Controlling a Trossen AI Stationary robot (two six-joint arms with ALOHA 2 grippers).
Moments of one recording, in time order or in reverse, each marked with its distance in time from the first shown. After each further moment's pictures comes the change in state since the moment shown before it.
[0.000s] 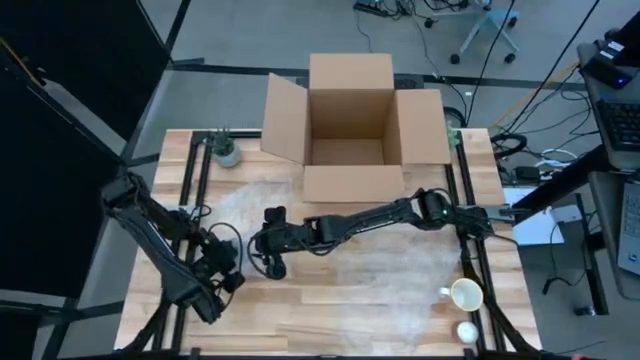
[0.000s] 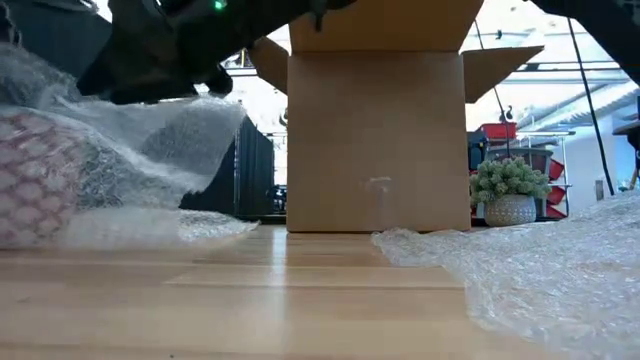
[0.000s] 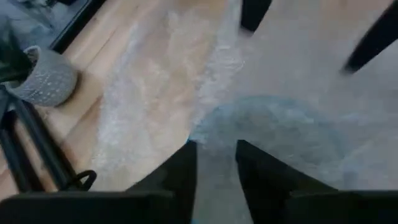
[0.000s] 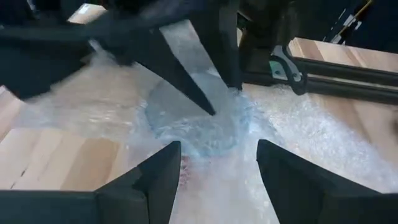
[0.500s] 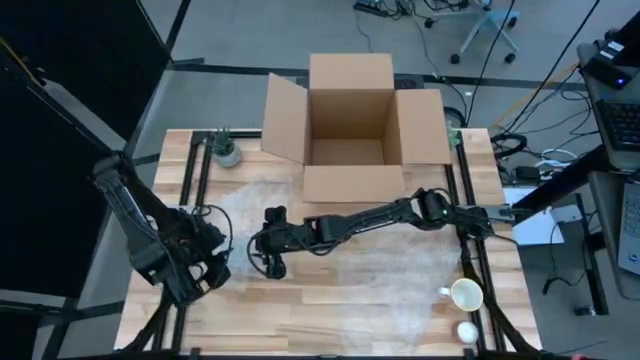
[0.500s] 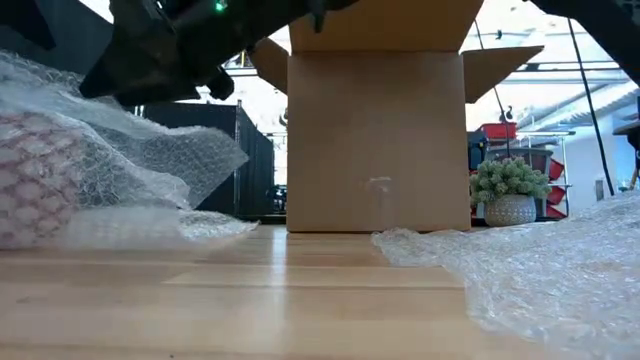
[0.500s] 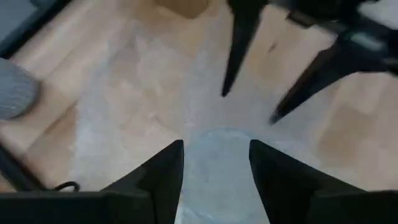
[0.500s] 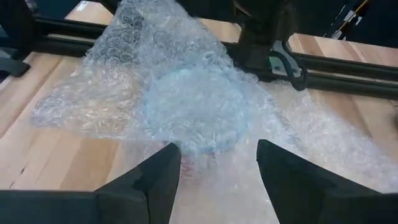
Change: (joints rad) left arm -0.001 -0.276 0.097 0.000 0.065 0.139; right arm -0.001 0.000 0.000 -0.017 0.004 0.007
